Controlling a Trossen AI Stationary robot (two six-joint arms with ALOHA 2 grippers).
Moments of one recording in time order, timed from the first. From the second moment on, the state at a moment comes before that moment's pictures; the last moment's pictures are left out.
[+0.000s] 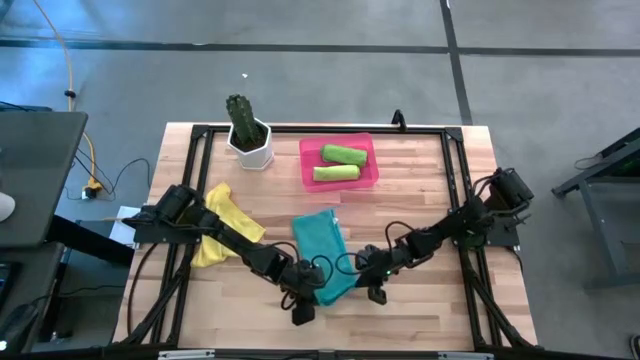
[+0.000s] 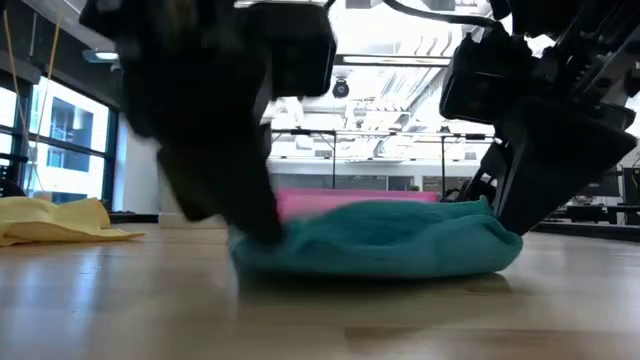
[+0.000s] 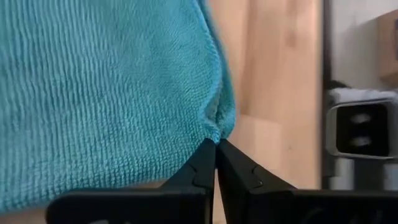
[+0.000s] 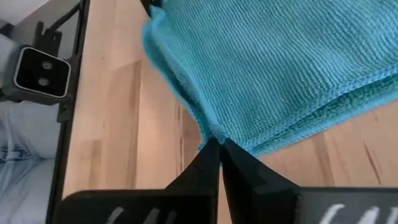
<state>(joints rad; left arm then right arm) -0.35 1.99 1.14 -0.02 0.10 -0.73 0.44 1.72 0.70 0.25 -0.08 0.66</state>
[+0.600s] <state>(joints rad) -0.38 1.91 1.14 -0.24 -0.13 -0.98 0.44 1.72 0.70 0.25 -0.04 0.81</state>
